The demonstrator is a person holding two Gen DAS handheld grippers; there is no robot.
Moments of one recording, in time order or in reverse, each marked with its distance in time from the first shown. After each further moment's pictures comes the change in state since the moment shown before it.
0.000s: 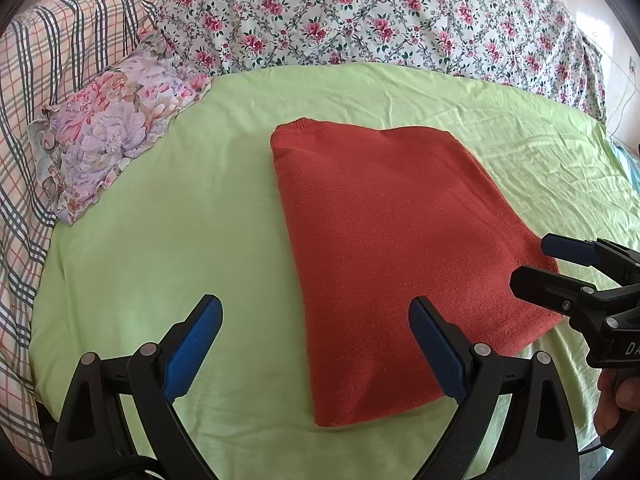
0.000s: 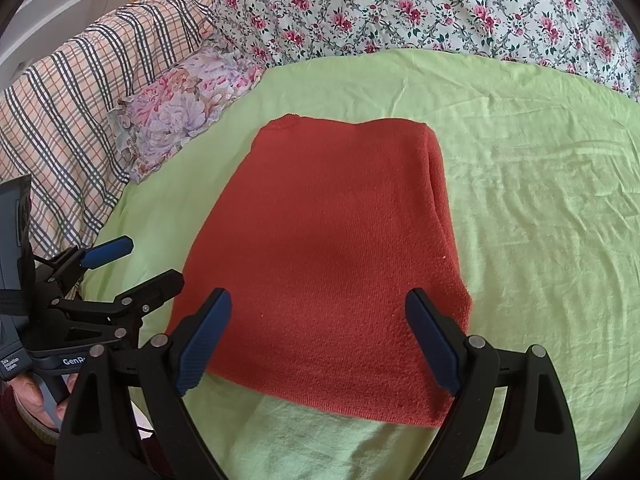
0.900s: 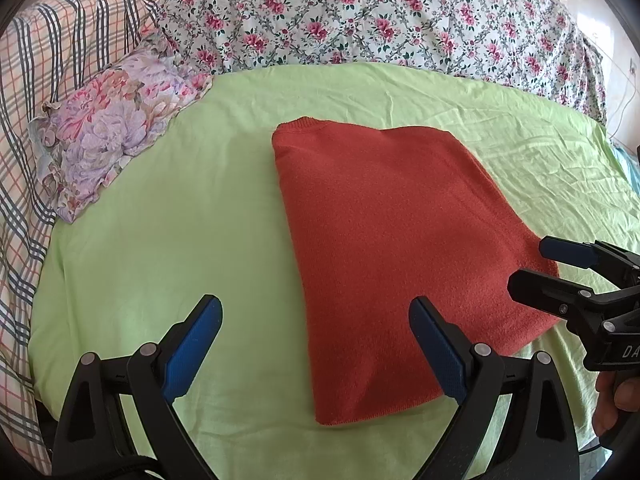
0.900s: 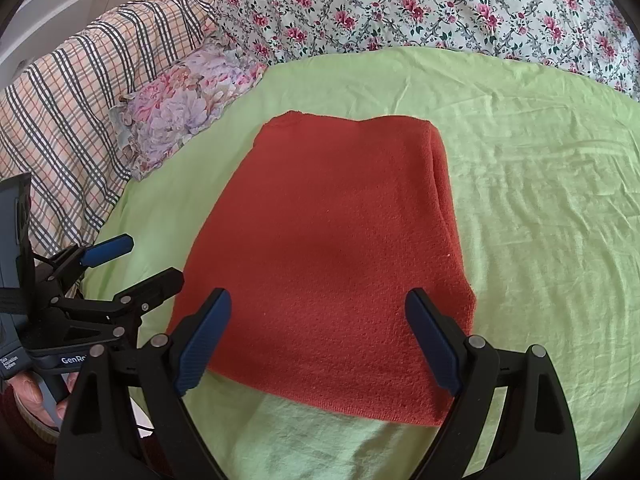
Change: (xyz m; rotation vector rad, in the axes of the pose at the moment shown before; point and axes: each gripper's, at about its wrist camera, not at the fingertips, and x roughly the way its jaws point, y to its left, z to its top) left arm 0.001 0.002 0.000 -0.004 0.000 -0.004; right arm -0.002 0.008 -0.004 0.000 0.005 -0.003
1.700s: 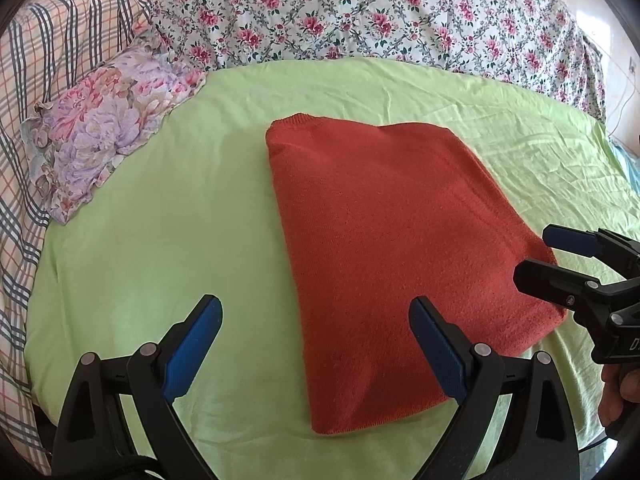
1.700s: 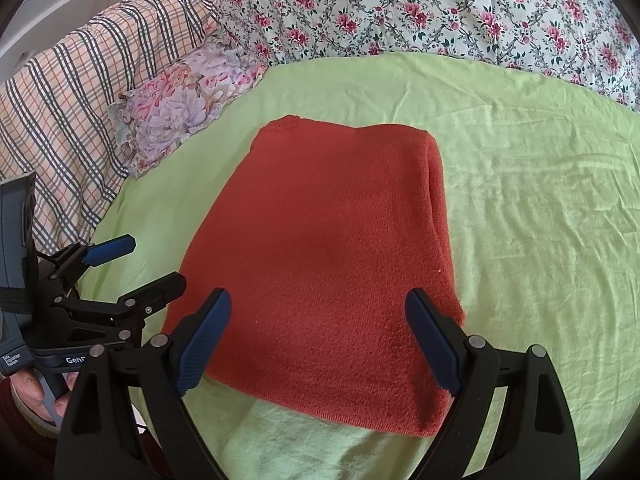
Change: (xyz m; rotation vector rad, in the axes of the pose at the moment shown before) left arm 0.009 0.001 0.007 0.007 0.016 -0.014; right arm 0.002 -0.008 0.010 -0.036 0.004 -0.008
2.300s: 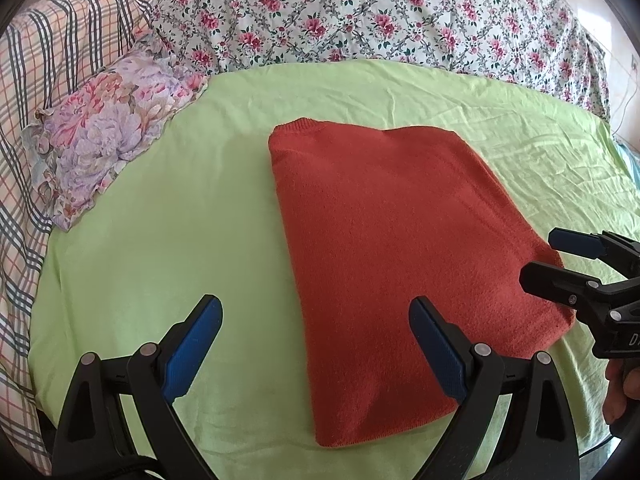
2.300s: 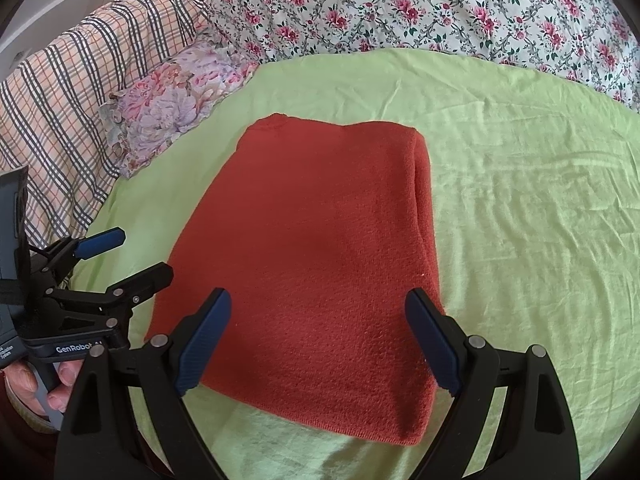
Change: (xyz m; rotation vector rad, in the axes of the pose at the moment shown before) left arm 0.006 -0.001 0.005 0.003 -0.004 0.022; right arm 0.005 -0.017 0.004 0.008 0.014 -0.006
